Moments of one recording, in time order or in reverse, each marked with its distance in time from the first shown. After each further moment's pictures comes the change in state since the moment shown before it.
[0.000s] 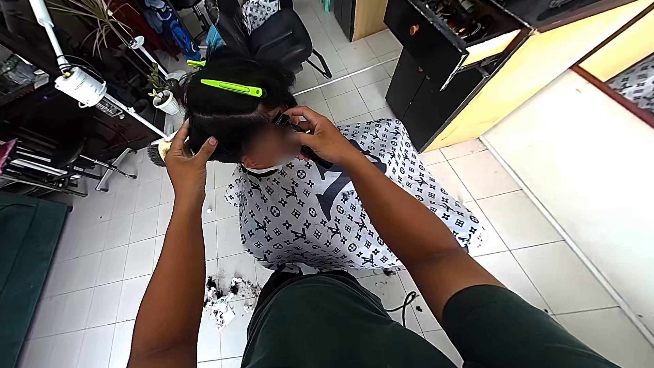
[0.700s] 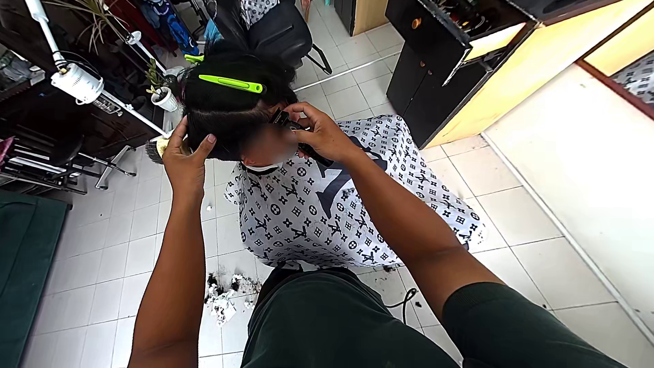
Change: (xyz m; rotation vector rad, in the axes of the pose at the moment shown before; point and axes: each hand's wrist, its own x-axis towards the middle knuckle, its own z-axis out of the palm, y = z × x) left_hand 0.001 -0.001 -0.001 -0.003 -0.015 0.010; right_hand 0.000 0.001 0.001 -0.013 -0.004 -0.017
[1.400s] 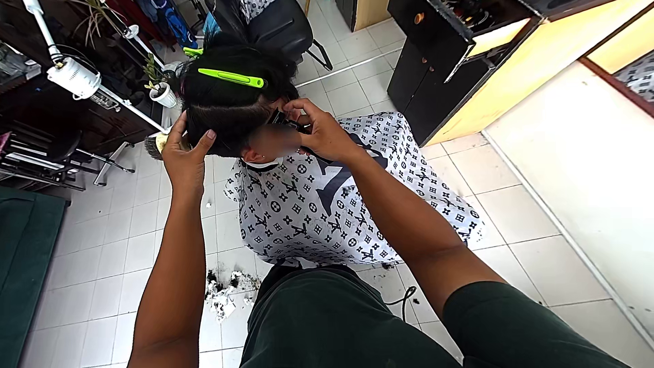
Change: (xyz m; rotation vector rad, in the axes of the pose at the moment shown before) left_hand -0.001 0.001 0.000 -0.007 -0.003 -0.003; right_hand -0.002 0.000 0.002 -0.179 0.000 -0.037
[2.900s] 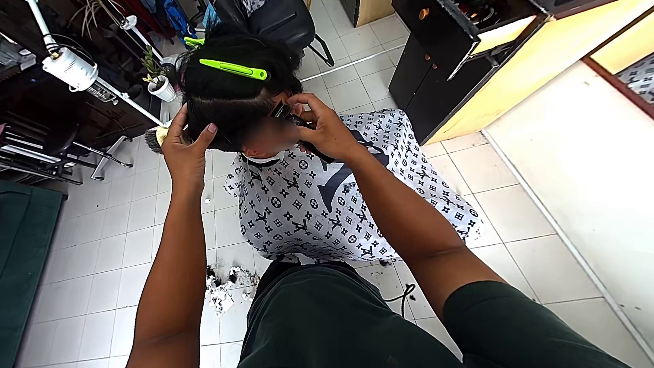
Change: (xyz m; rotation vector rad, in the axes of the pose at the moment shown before) left_hand -0.001 -0.002 -0.001 -0.014 -0.008 -0.008; right_hand -0.004 -0.001 0.006 0.090 0.033 0.012
